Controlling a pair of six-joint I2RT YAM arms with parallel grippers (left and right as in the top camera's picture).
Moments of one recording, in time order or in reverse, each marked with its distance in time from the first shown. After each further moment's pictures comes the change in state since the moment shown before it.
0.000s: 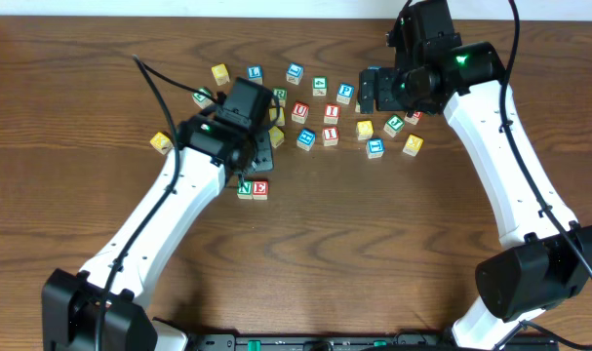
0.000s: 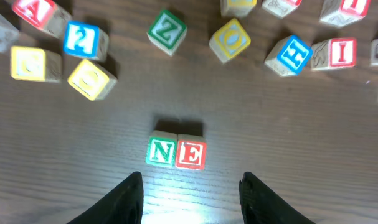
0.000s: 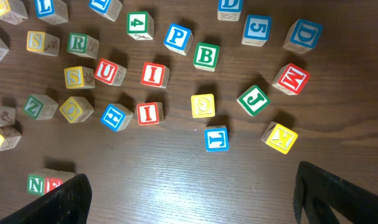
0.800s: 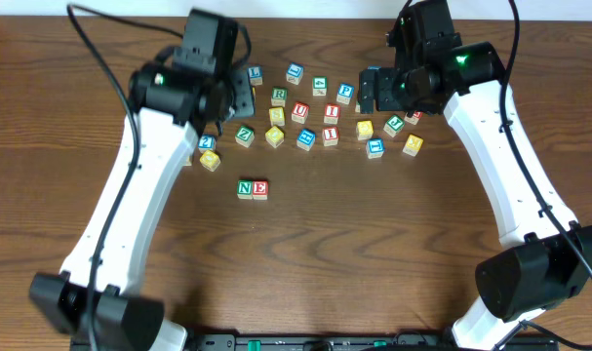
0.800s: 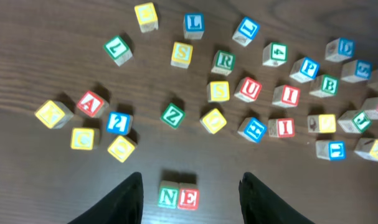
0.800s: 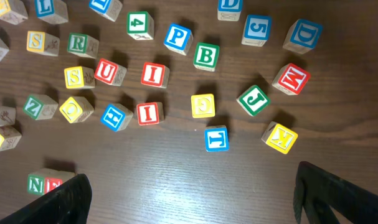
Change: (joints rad) left arm 0.110 0.118 0.464 -0.188 0.019 0.108; right arm 0.000 0.000 0.000 0.000 0.000 0.000
